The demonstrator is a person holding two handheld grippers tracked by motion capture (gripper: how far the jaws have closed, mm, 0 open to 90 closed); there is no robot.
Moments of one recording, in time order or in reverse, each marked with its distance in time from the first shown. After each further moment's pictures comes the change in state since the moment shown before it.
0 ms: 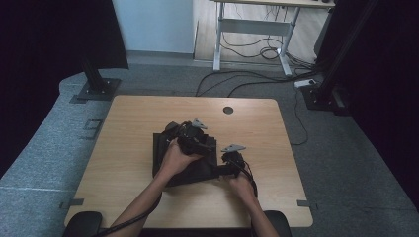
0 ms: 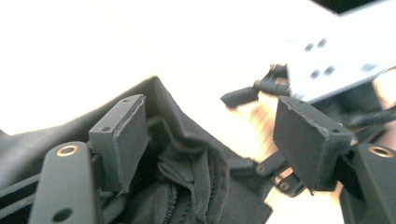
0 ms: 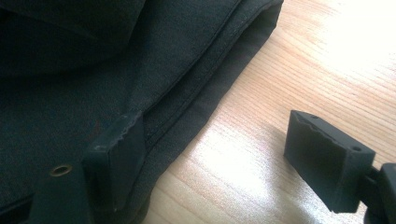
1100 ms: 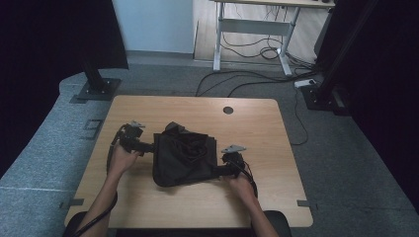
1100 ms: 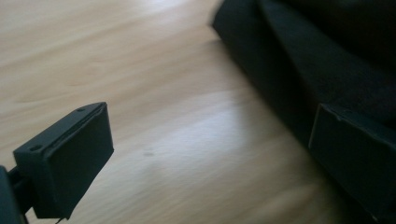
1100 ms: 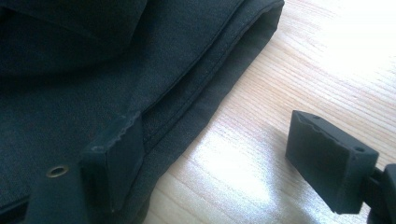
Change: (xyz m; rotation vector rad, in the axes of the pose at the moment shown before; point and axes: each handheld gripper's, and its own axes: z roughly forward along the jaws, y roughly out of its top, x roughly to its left) left arm 0.141 -0.125 -0.040 0.076 0.267 -0.217; right arm 0.000 -0.002 0.001 -0.020 0.002 -0.001
